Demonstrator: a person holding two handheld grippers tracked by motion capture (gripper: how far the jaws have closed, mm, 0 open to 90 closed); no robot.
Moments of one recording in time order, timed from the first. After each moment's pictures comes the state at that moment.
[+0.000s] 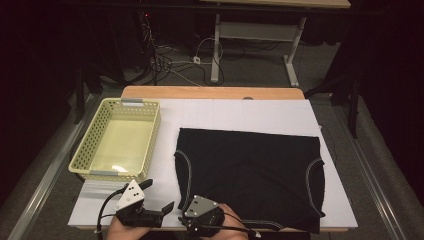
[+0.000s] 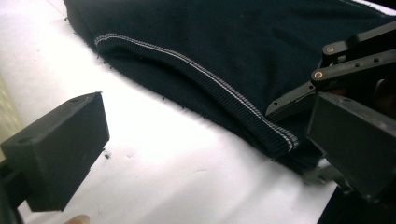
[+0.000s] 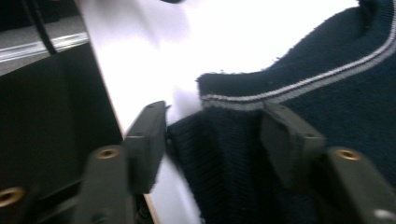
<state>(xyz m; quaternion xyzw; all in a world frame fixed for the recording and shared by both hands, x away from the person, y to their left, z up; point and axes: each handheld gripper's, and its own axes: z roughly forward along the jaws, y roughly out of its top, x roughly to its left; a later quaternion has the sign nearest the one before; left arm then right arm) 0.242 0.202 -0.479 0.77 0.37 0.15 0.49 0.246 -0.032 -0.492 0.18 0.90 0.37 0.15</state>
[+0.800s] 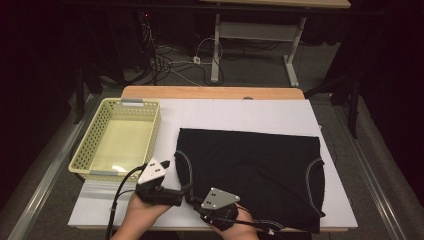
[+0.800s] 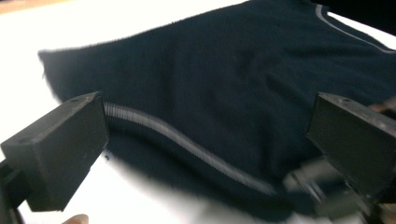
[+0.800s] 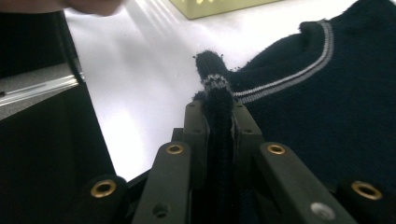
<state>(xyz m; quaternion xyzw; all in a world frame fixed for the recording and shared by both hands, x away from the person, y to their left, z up) 0.295 0.147 -0.433 0.79 0.36 0.15 0.48 0.256 -0.066 -0.477 0.21 0.86 0.44 0.14</state>
